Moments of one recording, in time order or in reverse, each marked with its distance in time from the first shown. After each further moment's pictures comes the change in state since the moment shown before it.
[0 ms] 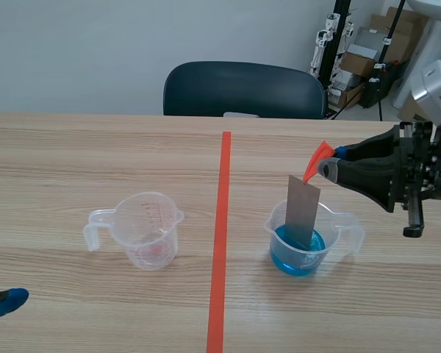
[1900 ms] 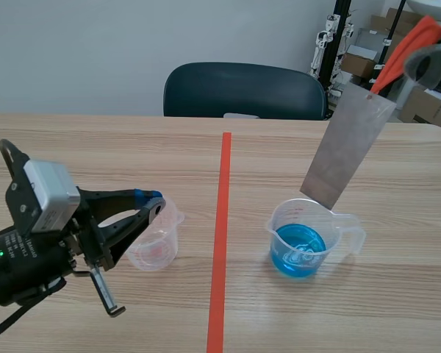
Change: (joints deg) left arm -35.2 1.1 14.9 0.0 -0.8 -3.7 27.3; right arm 0.1 24.9 4.3 20.1 6.6 0.4 13.3
